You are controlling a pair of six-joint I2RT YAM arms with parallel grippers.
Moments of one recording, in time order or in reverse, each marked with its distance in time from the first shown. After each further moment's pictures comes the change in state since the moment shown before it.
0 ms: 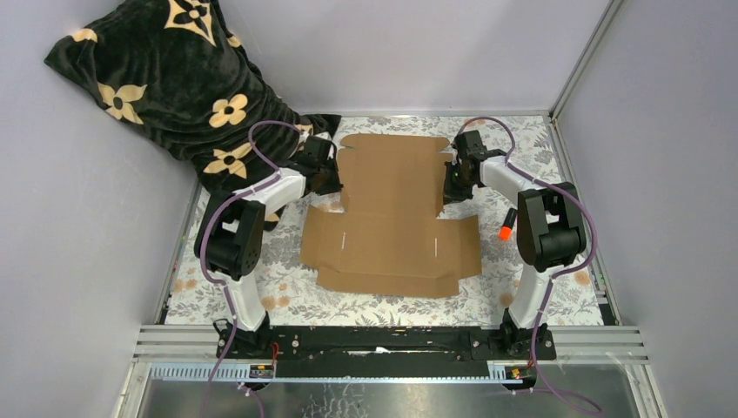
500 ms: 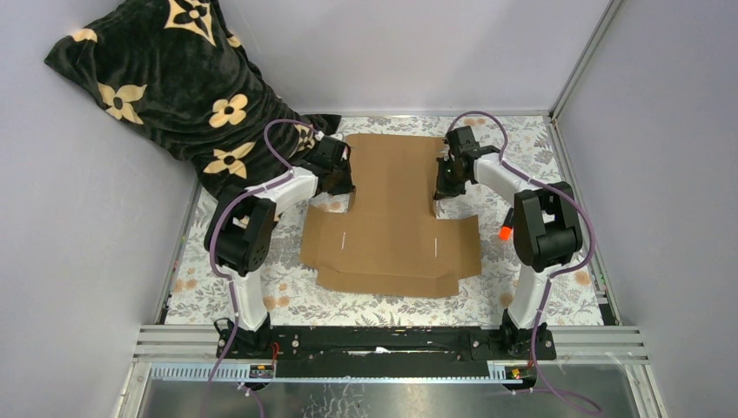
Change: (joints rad) left arm -0.070 0.056 0.061 -0.001 -0.001 -0.015; right arm 0.044 0.006 0.050 -0.005 0.000 0.001
